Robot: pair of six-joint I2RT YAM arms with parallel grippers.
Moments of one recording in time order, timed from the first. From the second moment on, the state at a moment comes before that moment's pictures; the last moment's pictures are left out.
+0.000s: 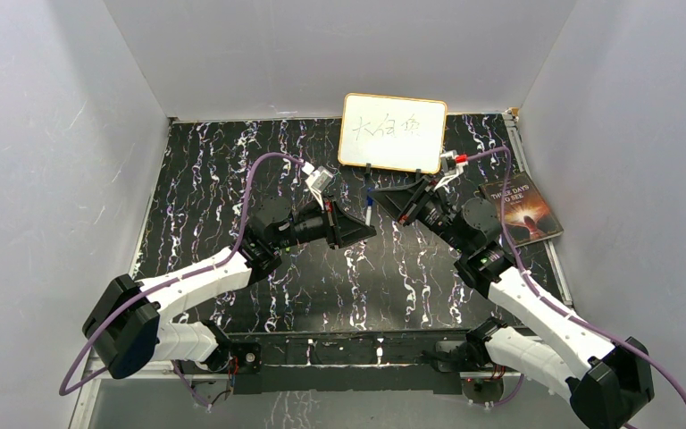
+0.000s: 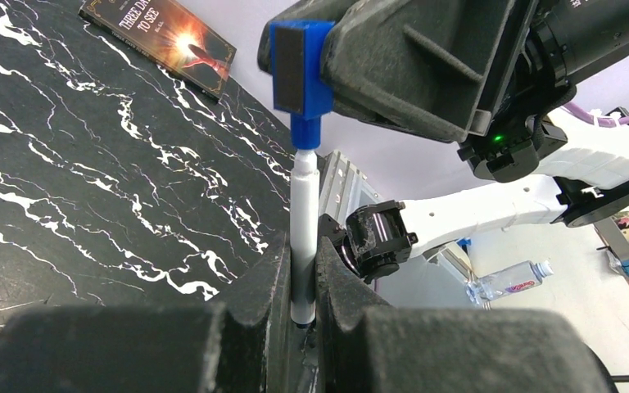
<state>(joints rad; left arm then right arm) -0.79 1.25 0.70 0.57 0.50 -0.72 0.54 0.89 0.63 0.44 -0.28 0.77</state>
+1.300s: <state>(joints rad) -0.78 1.27 0.83 0.39 0.51 -0.63 0.51 0.88 0.50 0.67 -0.34 0.74</state>
